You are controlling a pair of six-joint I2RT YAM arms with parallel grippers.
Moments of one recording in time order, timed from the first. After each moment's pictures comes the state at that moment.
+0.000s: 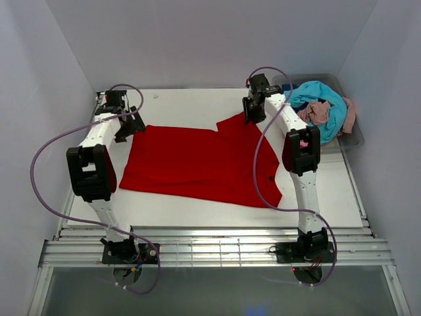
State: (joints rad) left arm 0.08 1.86 1.52 -0.63 -0.05 -0.36; right arm 0.34 2.39 2.28 -0.91 -0.04 0.14
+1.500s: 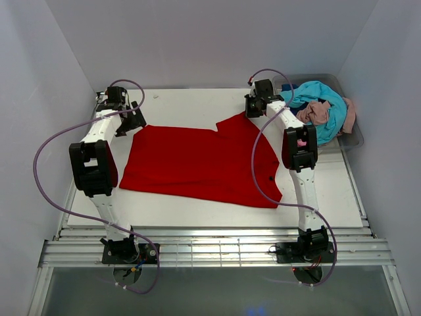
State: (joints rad) left arm 0.08 1.96 1.60 -0.60 -0.05 -0.32; right arm 0.25 2.57 2.26 -0.51 -0.19 0.12
